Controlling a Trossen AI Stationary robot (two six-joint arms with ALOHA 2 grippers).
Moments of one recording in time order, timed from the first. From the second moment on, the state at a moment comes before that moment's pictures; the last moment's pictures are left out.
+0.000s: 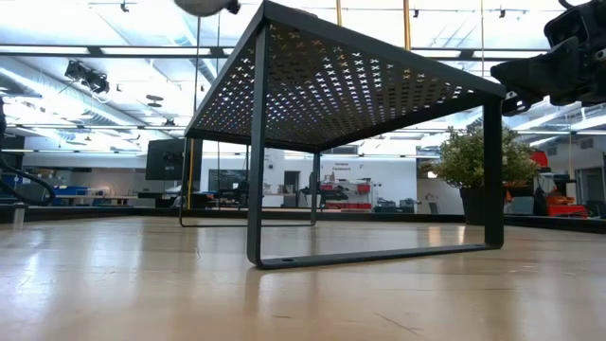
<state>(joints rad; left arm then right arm) -0.24 1.42 1.42 -0.97 0.02 0.51 0.03 0.00 0.02 0.02 -0.09 -0.04</state>
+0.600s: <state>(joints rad) -0.20 1.45 1.42 -0.92 0.02 0.55 0.03 0.00 0.02 0.02 -0.09 -0.04</state>
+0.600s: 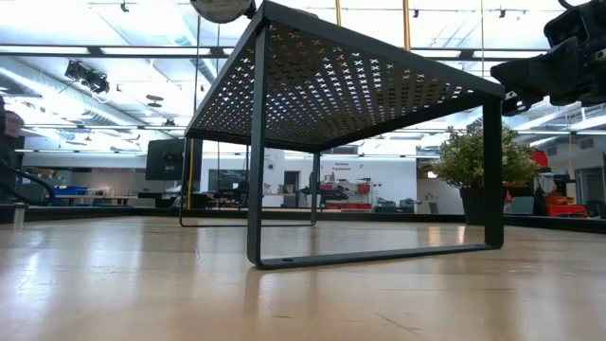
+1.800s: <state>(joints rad) -0.11 1.62 1.42 -0.89 0.10 0.84 0.03 0.00 0.02 0.02 -0.09 -0.04</state>
